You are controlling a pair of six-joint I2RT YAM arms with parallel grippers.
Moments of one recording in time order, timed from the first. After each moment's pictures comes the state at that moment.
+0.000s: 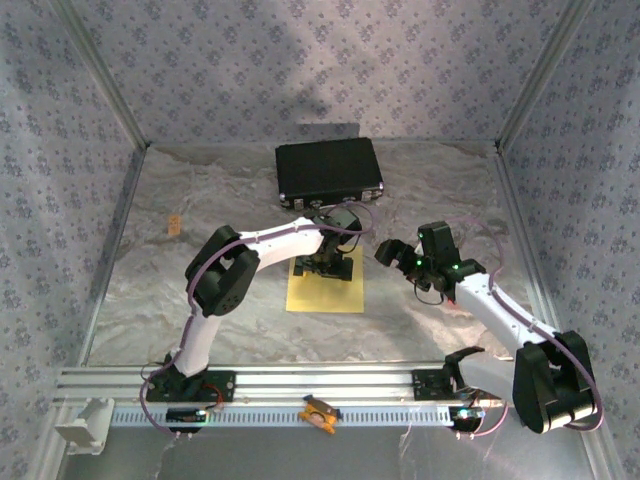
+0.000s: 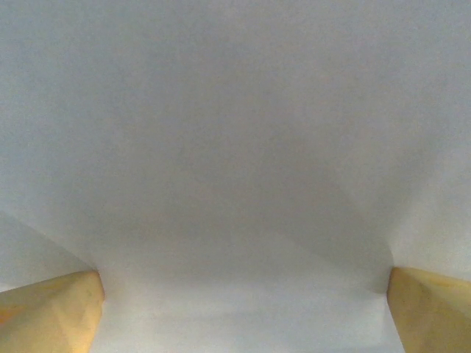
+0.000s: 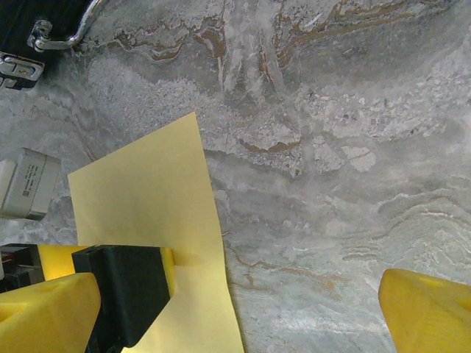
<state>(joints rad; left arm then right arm) -0.88 2.11 1.57 -0.92 -0.05 -0.73 0.30 1.13 0.60 -0.35 -0.23 0.79</state>
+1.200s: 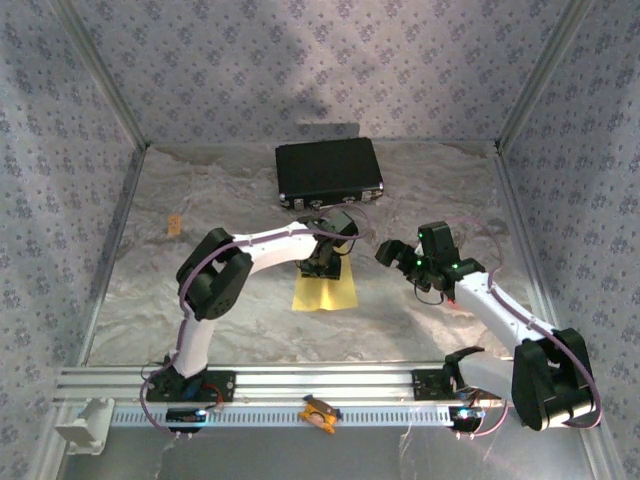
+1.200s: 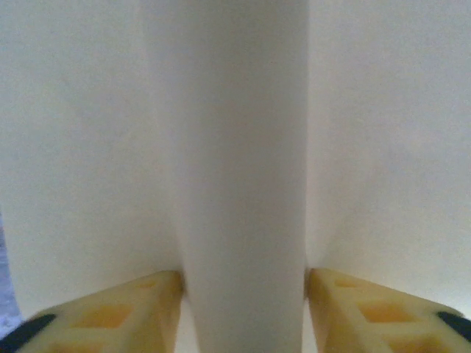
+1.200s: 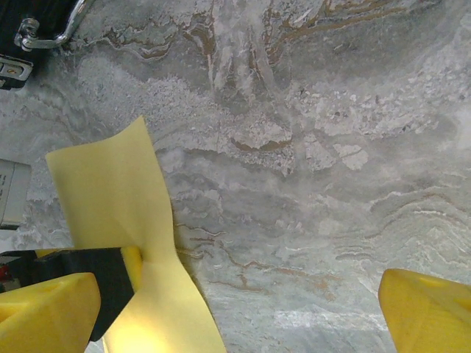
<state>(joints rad) -0.88 2.04 1.46 -0.80 -0.08 -0.75 0.30 1.14 0.60 -0.35 -0.23 0.79</state>
